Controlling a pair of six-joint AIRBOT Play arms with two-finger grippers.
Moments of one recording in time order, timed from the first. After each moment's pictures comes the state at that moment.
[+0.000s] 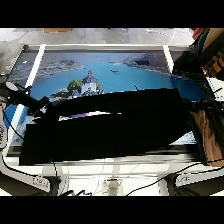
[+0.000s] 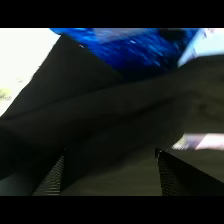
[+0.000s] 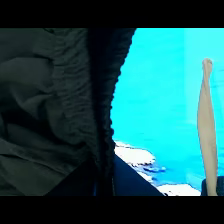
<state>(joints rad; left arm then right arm) 0.35 -1.74 1.47 1.19 -1.41 -1.51 -0.57 -1.65 1.22 -0.83 1.05 0.89</state>
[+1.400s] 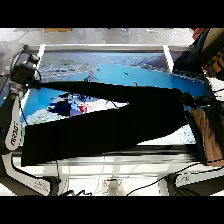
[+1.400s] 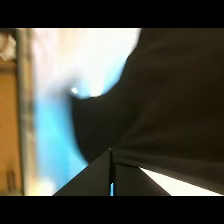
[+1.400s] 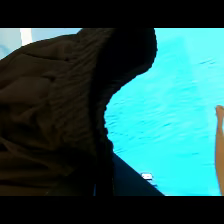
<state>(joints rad) 0.07 -1.73 1.63 2.26 -1.06 -1.53 -0.57 -1.65 1.22 -0.66 0.94 0.89</state>
